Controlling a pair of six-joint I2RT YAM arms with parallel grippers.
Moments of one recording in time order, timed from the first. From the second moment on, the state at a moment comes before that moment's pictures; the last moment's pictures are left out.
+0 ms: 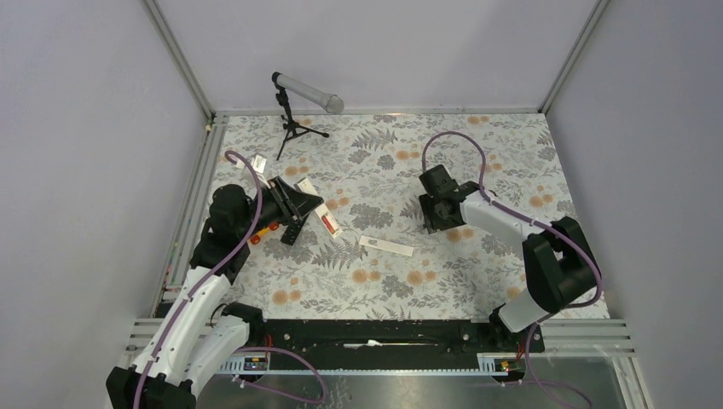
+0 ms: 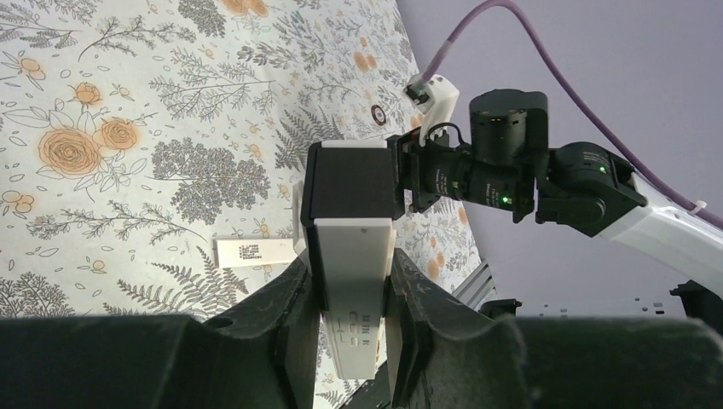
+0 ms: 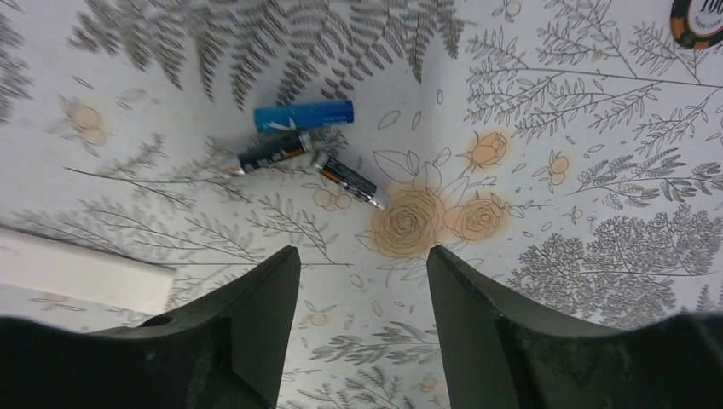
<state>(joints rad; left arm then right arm) -0.25 0.75 0.66 -0.11 0.50 -0.79 0.52 1.54 0.98 -0.60 0.30 0.25</state>
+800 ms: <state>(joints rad) -0.19 0.81 0.66 -0.08 0.57 -0.79 0.38 1.80 1.14 -0.67 0.05 -0.02</state>
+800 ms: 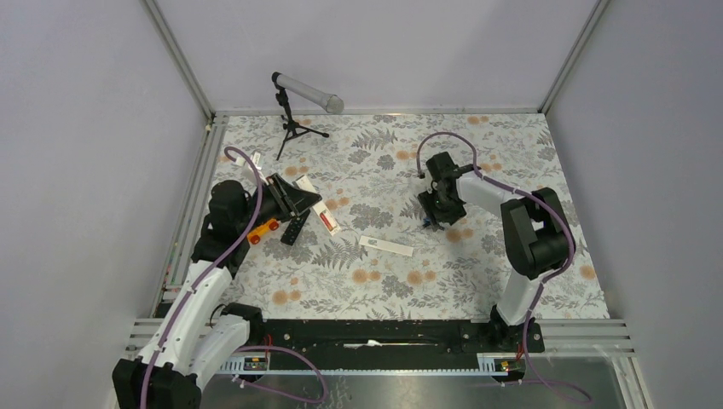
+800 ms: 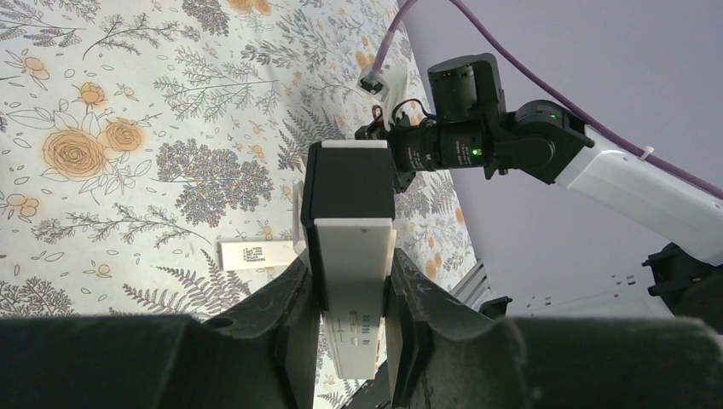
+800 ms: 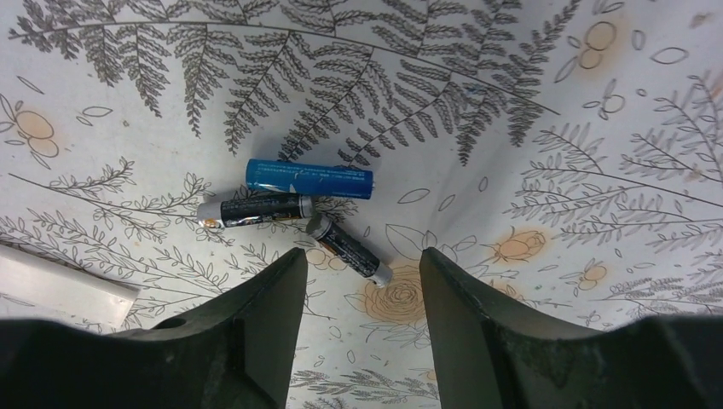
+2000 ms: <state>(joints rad) -0.22 0.82 0.59 0.06 0.62 -0.87 0.39 1.49 1.16 -0.71 -0.05 0.06</state>
